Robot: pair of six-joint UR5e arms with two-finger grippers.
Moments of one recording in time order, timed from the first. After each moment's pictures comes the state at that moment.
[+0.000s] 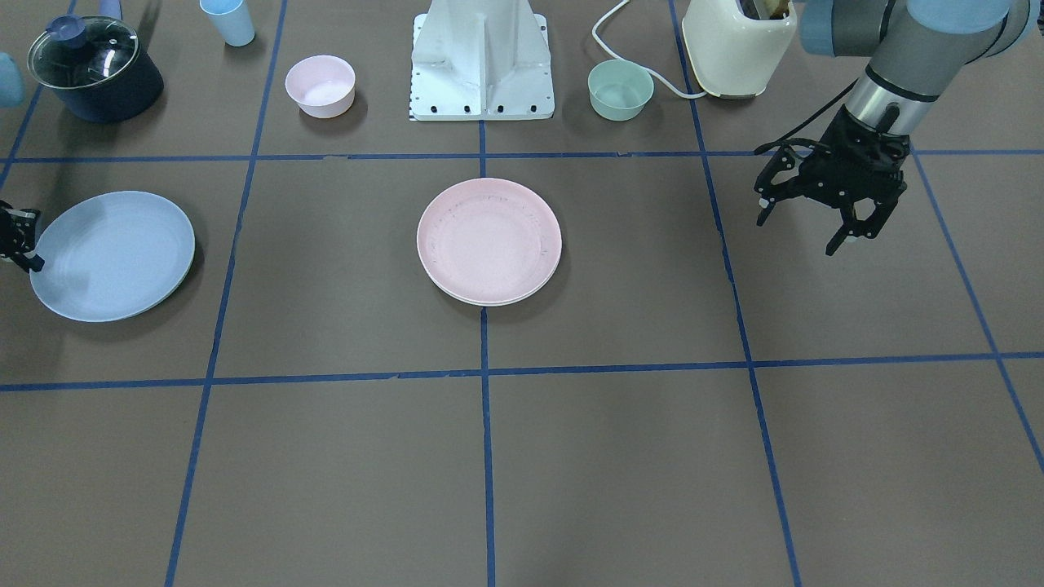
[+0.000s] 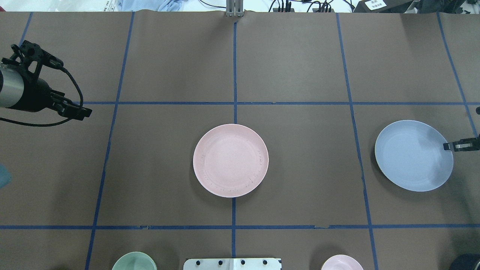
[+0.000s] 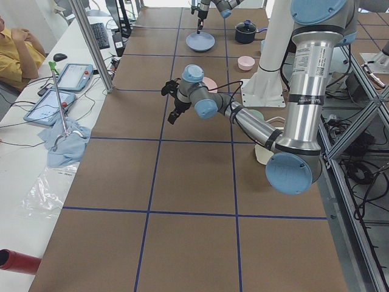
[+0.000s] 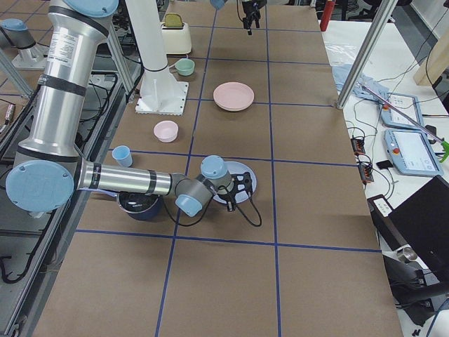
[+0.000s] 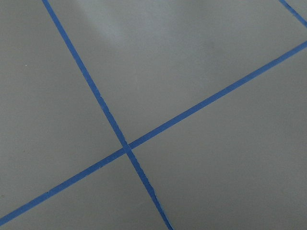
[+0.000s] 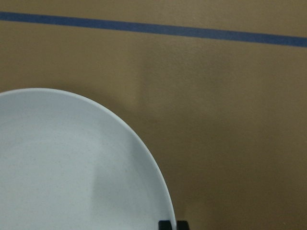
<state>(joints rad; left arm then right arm) -0.92 -1.65 -2.00 -1.97 -2.01 -0.48 1.01 -1.82 1.63 -0.58 2.12 0.75</state>
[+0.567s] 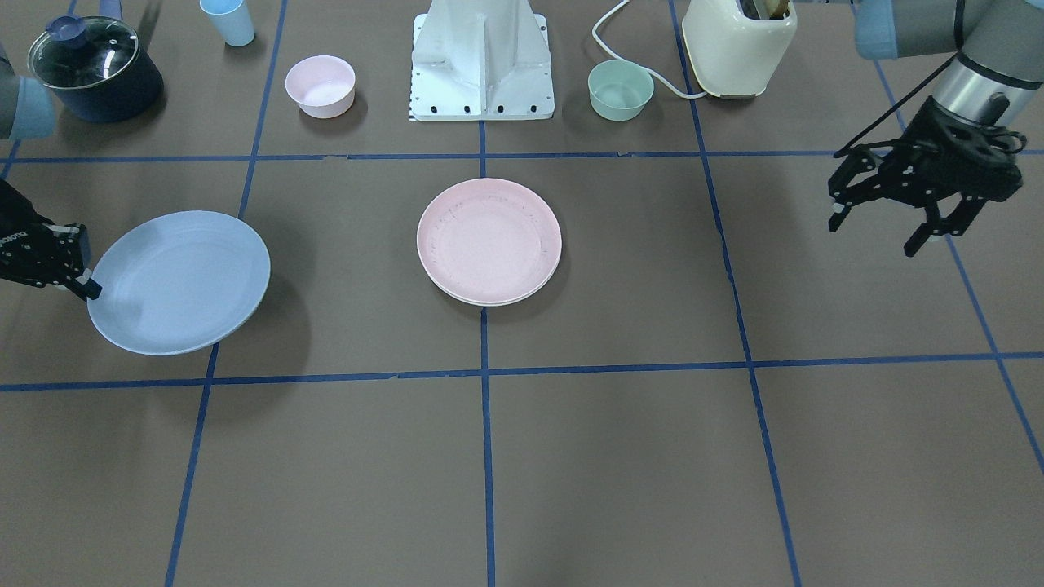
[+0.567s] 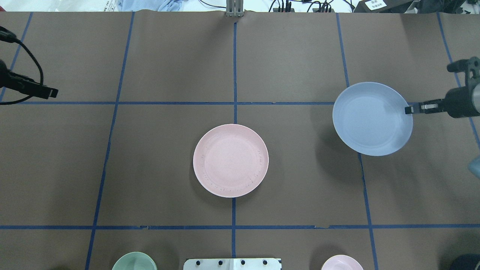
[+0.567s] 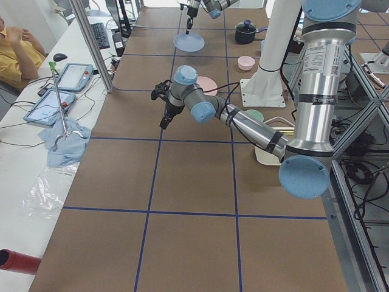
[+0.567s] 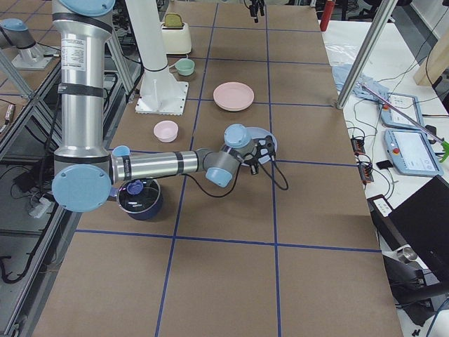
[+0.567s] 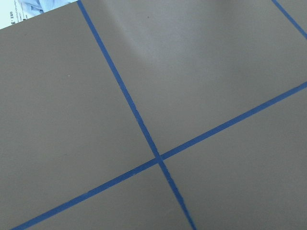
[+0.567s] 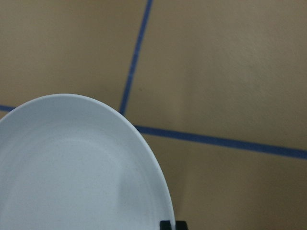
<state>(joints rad) -1.11 -1.59 -1.98 -1.96 -2.11 -0.48 1.03 -1.55 1.67 -0.61 2.20 0.93</state>
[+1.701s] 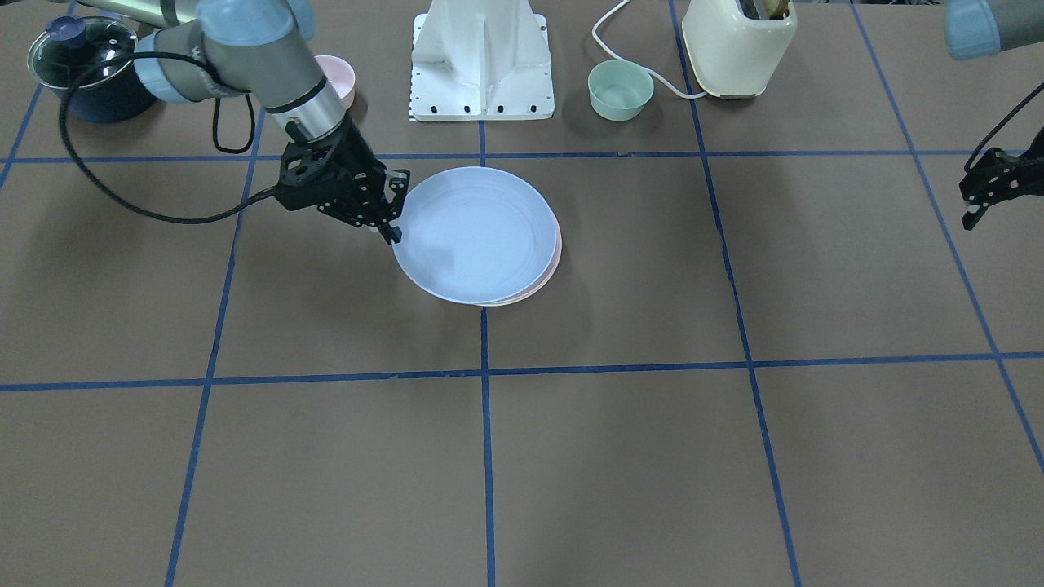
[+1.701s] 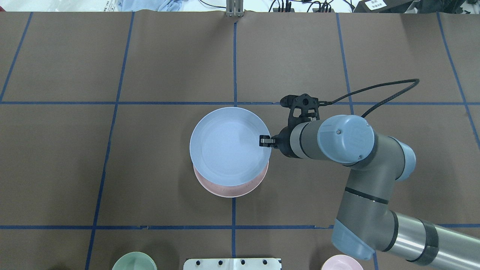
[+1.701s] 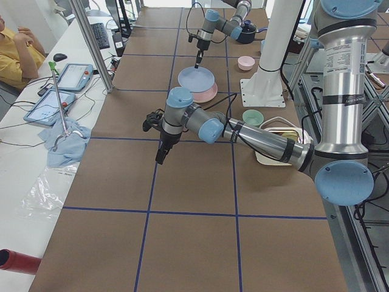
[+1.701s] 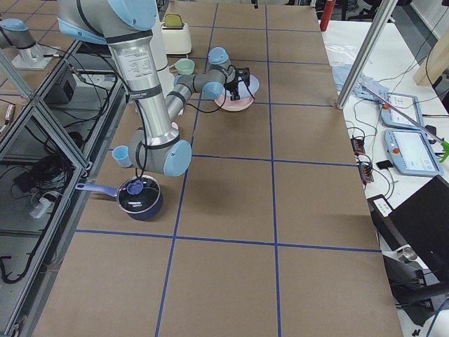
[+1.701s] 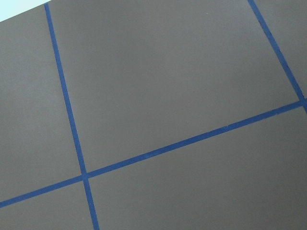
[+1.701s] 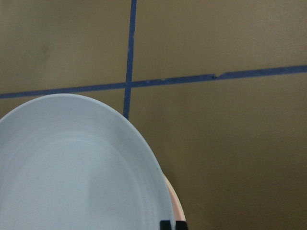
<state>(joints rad) -1.27 -1.51 -1.94 -1.82 -2.12 -0.25 0.44 -1.15 1.89 -1.22 1.66 1.32</state>
